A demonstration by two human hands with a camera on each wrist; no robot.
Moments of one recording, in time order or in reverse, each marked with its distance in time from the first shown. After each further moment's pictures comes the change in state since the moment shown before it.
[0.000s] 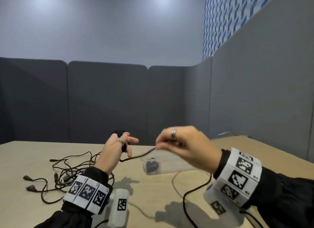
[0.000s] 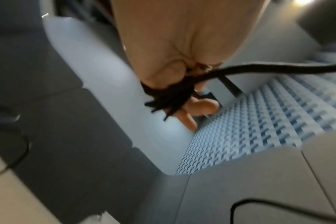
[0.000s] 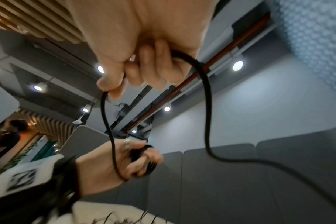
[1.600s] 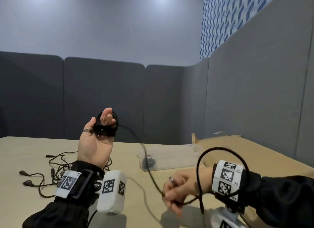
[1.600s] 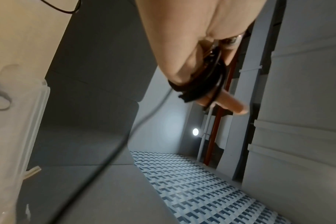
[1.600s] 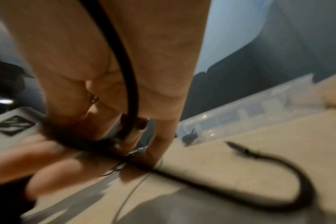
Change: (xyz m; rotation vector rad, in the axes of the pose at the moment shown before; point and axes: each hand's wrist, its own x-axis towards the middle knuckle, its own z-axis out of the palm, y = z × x) left_hand -0.002 0.028 -0.024 -1.210 0.018 0.021; right_hand -0.047 0.033 0.038 0.806 -0.975 0.518
